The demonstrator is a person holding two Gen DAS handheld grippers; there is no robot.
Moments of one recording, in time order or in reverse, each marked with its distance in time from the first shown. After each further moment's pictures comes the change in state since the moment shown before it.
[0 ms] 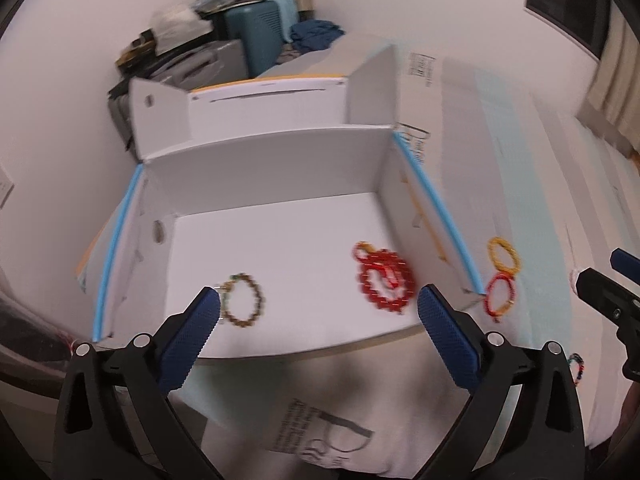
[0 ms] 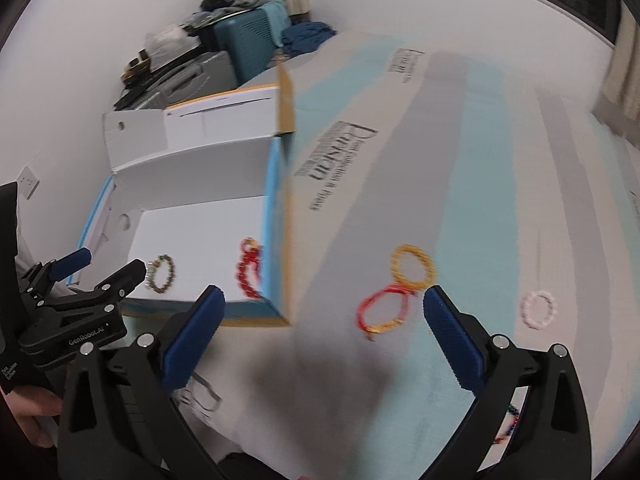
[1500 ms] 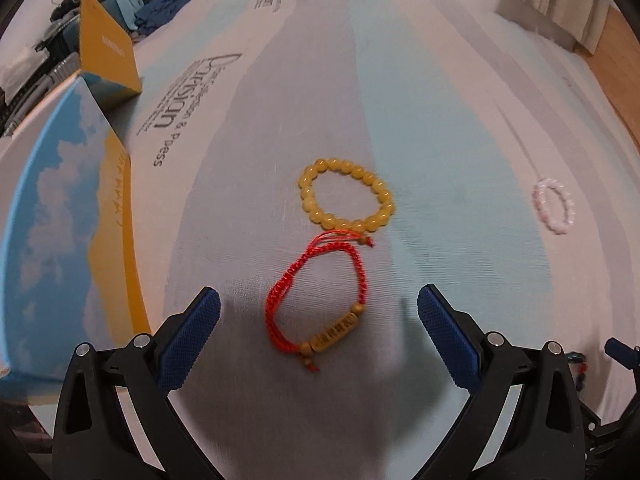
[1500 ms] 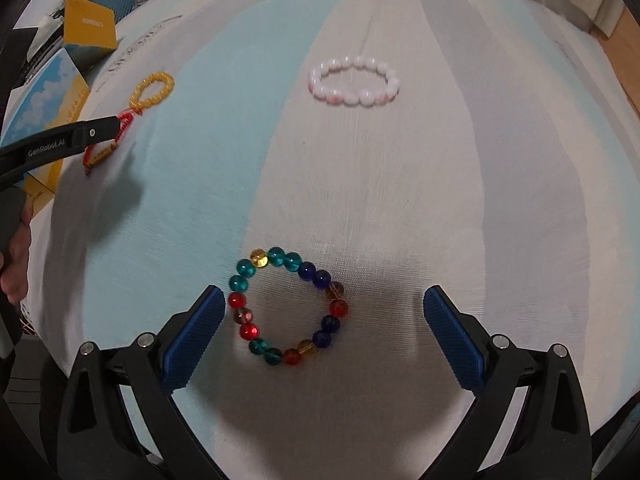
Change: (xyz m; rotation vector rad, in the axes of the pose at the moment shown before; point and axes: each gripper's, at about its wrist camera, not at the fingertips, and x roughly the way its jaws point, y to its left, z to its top) left arm 0.144 -0.236 -0.041 0.274 0.136 -0.168; right arm 0.075 -0.219 -0.188 0.225 0.263 -0.190
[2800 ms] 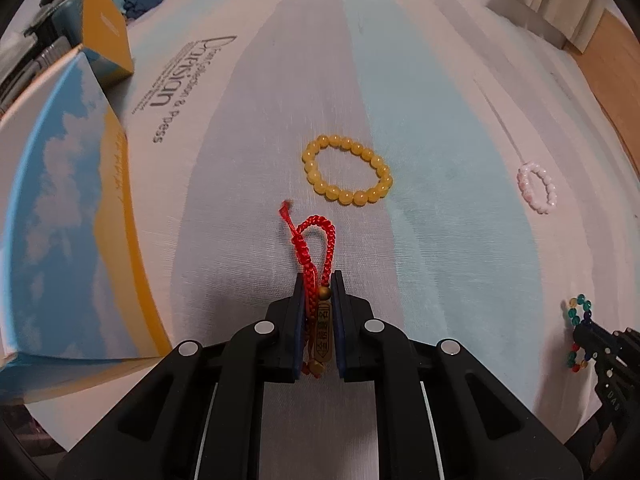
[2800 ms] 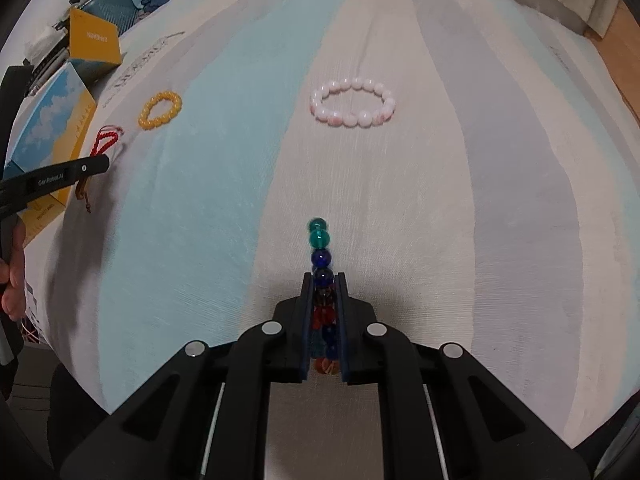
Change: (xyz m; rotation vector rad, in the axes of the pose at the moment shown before) left arm -0.013 0.017 -0.009 0.002 0.045 -0.075; right arm -0.030 0.000 0.007 0.015 -0.066 0.003
